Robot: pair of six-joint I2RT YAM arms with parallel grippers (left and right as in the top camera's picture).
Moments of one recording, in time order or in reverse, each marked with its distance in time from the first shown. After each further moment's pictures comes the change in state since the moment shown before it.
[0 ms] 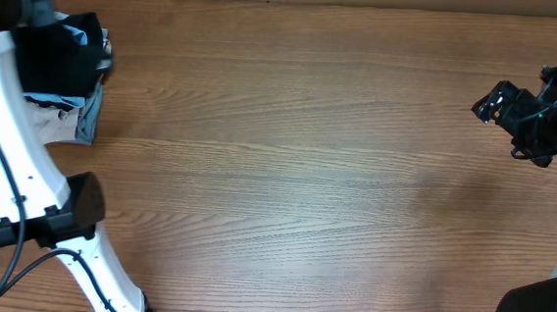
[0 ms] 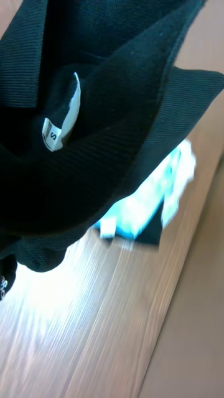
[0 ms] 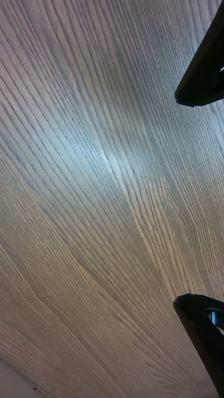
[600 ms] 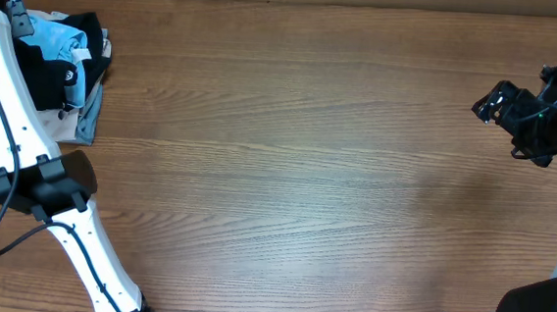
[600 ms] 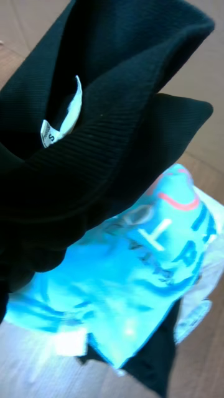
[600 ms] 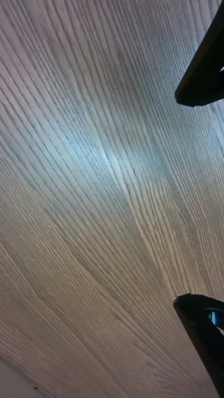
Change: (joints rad) left arm 0.076 0.259 -0.023 0.115 -0.233 0.032; right arm 0.000 0.000 0.000 0.002 0.000 0.000
